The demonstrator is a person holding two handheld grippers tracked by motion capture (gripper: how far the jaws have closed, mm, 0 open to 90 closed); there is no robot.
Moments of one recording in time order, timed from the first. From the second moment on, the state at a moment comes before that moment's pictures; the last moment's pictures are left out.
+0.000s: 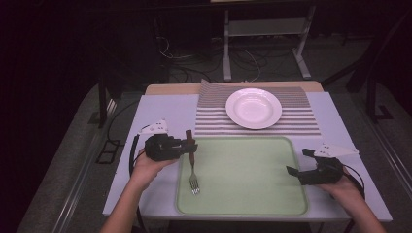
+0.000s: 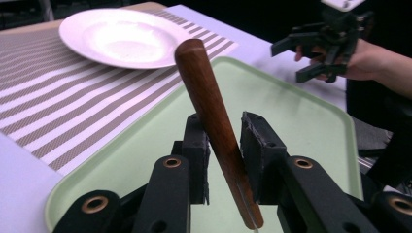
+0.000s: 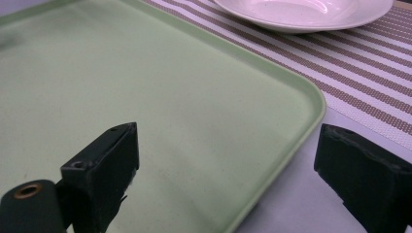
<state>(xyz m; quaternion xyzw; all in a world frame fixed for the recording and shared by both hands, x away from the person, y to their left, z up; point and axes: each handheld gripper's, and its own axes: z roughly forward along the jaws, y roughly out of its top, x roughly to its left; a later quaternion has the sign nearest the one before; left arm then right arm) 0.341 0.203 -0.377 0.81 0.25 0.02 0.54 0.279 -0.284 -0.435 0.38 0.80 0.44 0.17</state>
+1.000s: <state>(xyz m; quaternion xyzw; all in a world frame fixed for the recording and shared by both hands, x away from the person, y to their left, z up) 0.361 0.189 -0.425 0.82 0.30 -0.04 0.48 0.280 -0.280 -0.438 0.37 0.81 0.42 0.17</state>
